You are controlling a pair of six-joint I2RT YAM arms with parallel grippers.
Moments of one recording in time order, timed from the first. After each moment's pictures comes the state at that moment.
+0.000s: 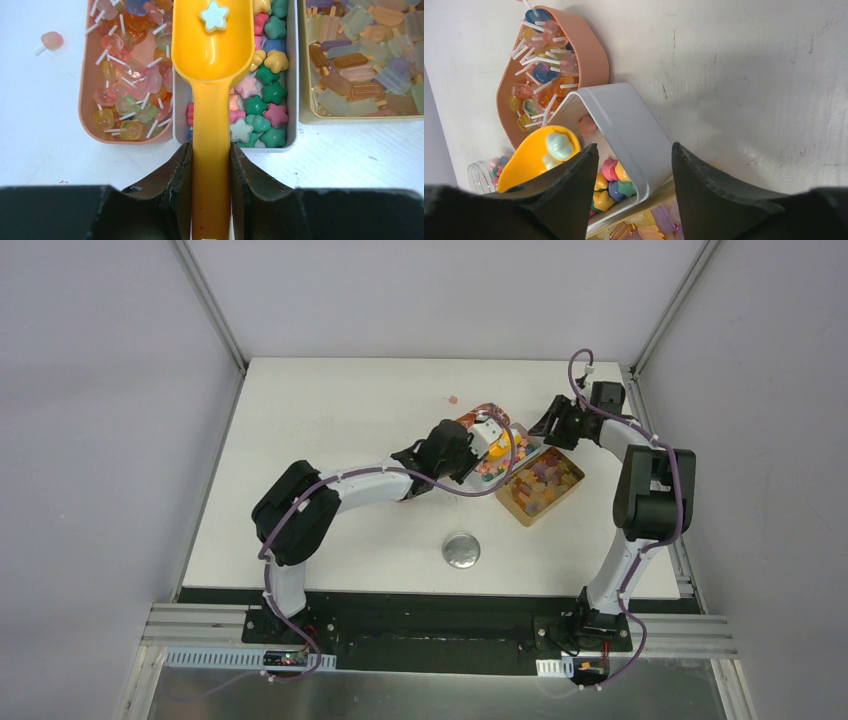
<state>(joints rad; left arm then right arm) -0.84 1.91 1.27 0.10 -0.03 0.13 -0.08 1.93 1.30 -0.25 -0.52 0.34</state>
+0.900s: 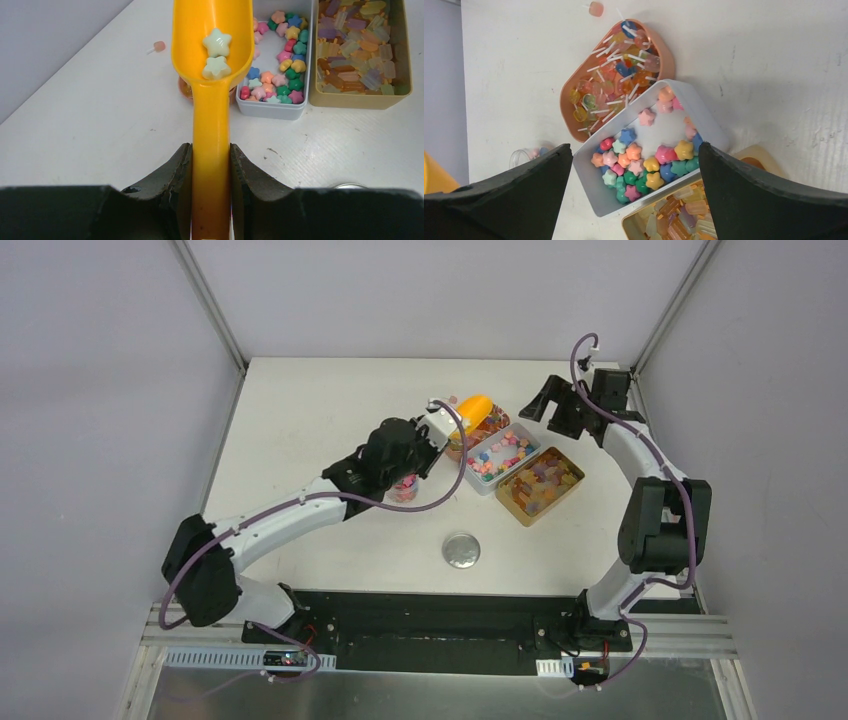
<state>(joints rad) -0.84 1.41 1.06 -0.01 -0.15 0.16 -0.02 1.70 1.26 -0.27 -0.48 0.38</state>
